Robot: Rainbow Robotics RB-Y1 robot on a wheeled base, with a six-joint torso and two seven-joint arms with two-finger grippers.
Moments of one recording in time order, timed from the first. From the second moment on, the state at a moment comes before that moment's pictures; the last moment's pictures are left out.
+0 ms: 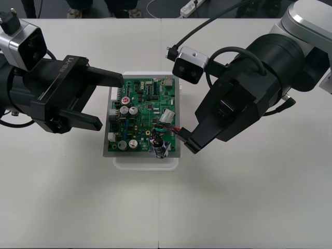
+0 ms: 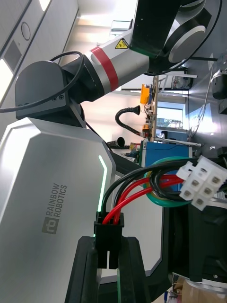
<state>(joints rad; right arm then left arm) -1.00 -0.83 0.78 -1.58 0.46 -1.57 -1.42 -0.47 0.70 -0.06 -1.69 -0.75 -1.54 0.31</state>
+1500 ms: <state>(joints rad) -1.03 -0.79 0.84 -1.57 0.45 -1.57 -1.42 -0.50 0.70 -0.22 -1.79 -0.72 -1.54 0.31</state>
